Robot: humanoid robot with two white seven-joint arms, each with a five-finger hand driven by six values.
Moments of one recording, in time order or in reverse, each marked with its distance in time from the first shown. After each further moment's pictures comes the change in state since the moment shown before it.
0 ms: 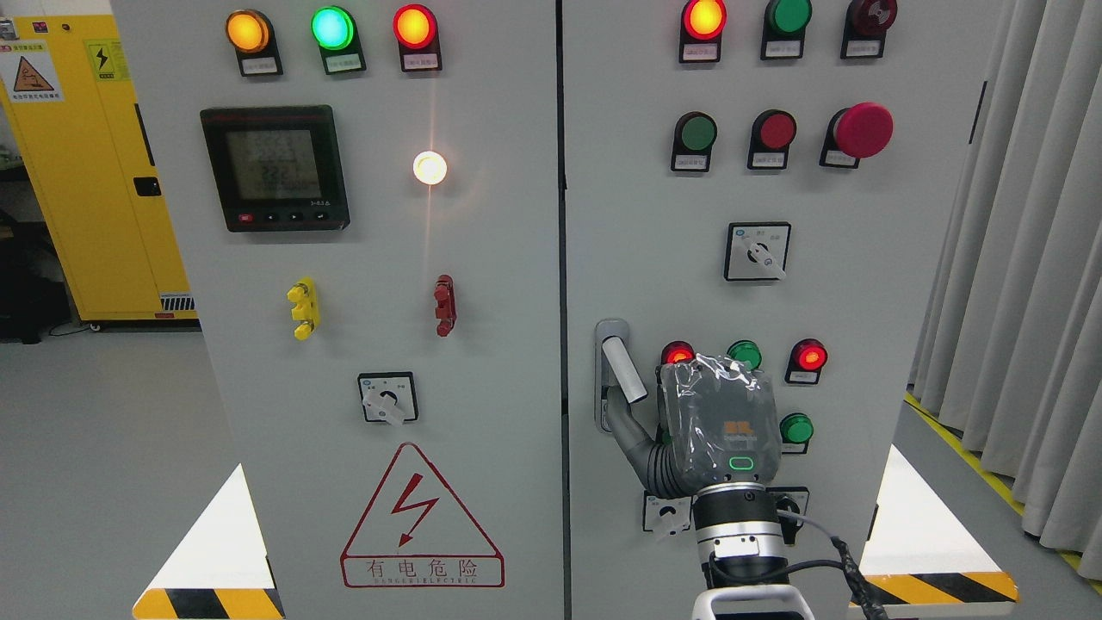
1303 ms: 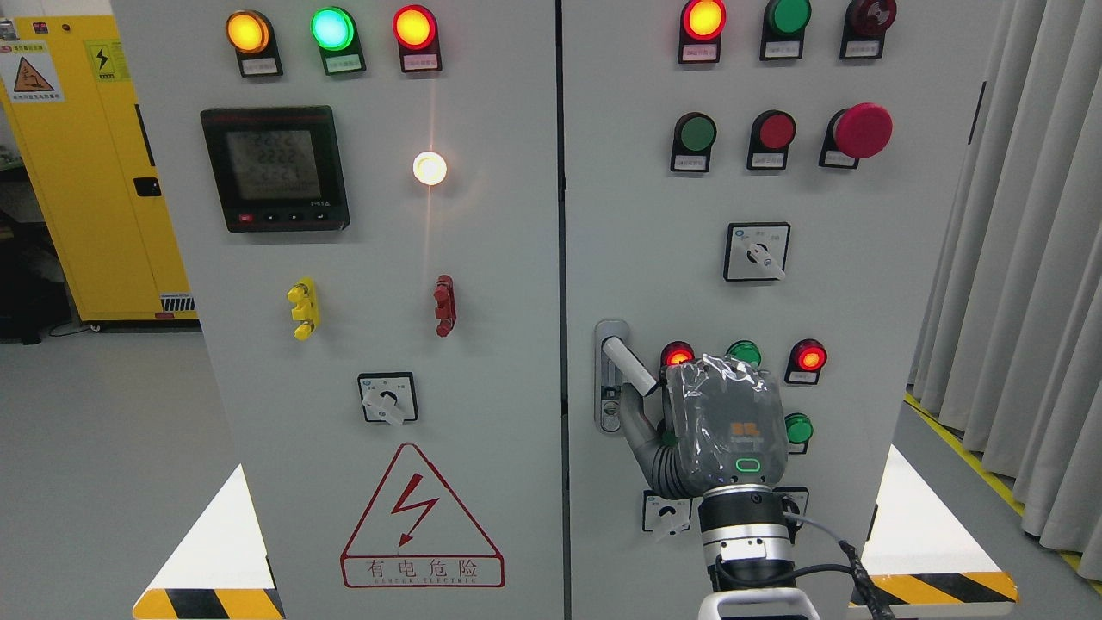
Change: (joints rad) left arm 0.000 0.000 0.000 0.000 0.000 0.000 0.000; right arm 0.009 -0.003 -0.005 -0.023 -0.003 -0.002 0.002
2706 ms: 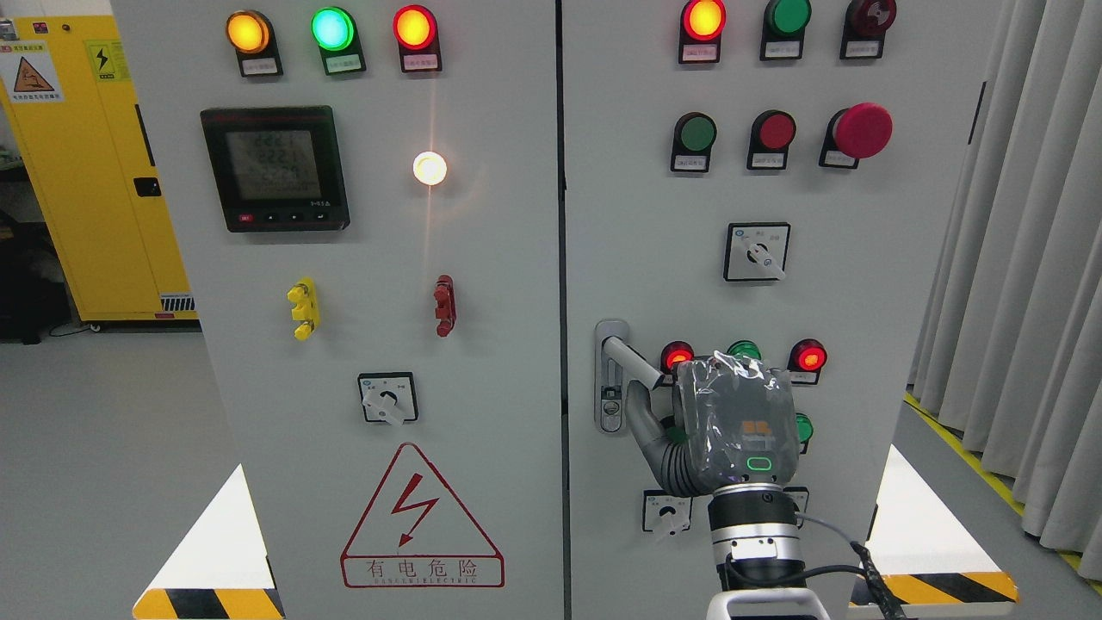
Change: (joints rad) left arm 0.000 0.000 0.000 0.000 0.000 0.000 0.000; right arm 0.002 -0.003 -0.018 -0.016 -0.004 -0.001 0.001
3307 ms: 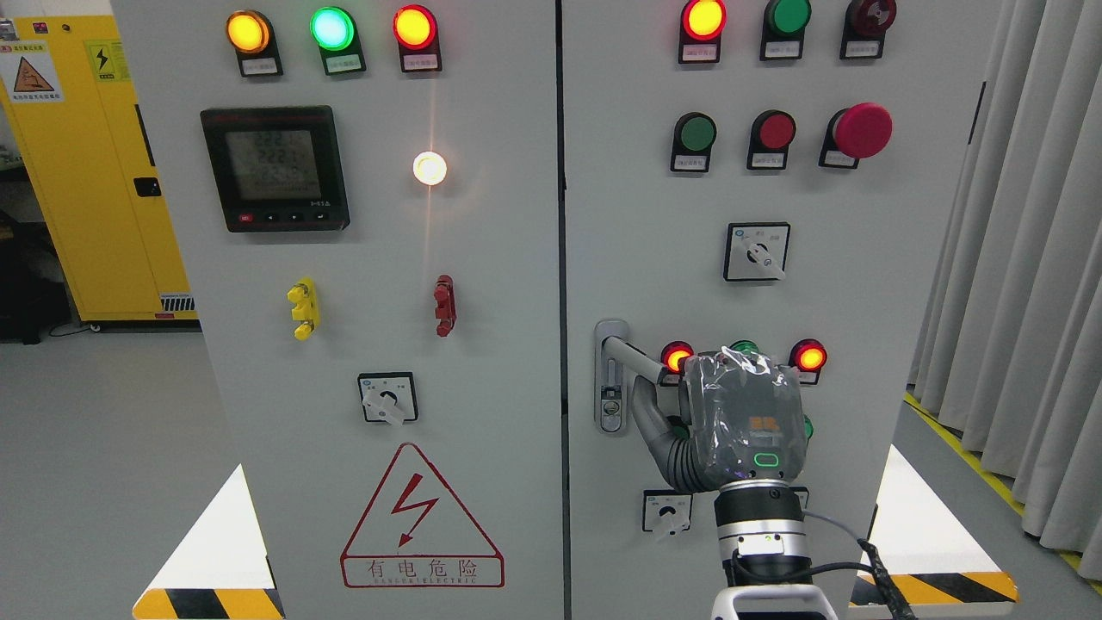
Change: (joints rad) left arm 0.000 0.000 0.000 0.000 0.000 0.000 0.000; right arm -0.005 -0.001 -0.010 -0.005 -0.002 -0.002 0.002
